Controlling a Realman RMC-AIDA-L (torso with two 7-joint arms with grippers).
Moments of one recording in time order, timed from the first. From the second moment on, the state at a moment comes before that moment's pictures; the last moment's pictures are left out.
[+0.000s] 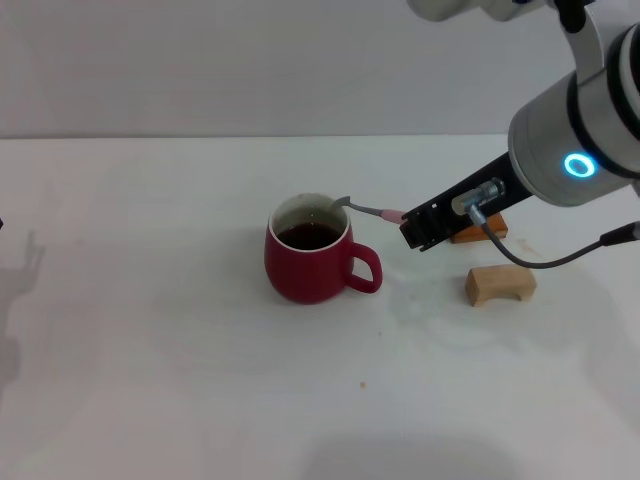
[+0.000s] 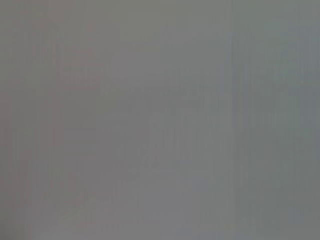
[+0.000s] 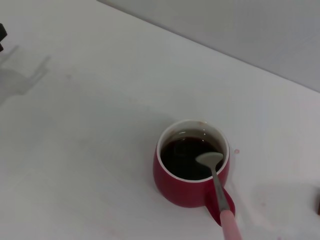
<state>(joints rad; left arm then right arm) -0.32 -2.05 -1.11 -0.20 2.30 1.07 -0.03 0.77 2.07 1.49 1.88 -2.67 1.81 0.21</state>
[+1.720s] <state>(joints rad) -0.31 -2.06 -1.11 -0.20 2.30 1.07 -0.03 0.83 2.07 1.47 1.53 -2.61 1.58 0.08</state>
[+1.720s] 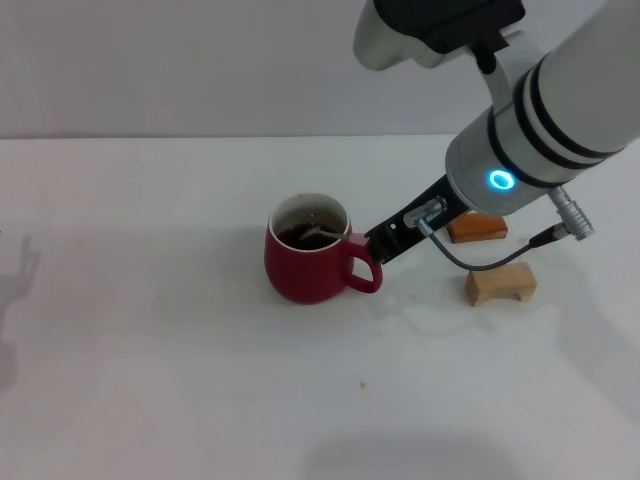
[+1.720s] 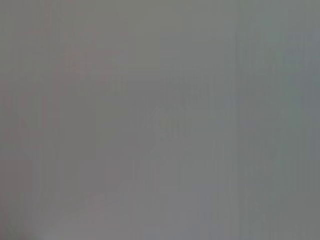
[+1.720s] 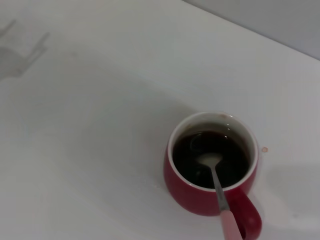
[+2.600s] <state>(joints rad) -0.31 -2.05 -1.12 -0.20 2.30 1.07 -0.03 0.88 2.07 1.47 1.36 -2.56 1.49 0.03</state>
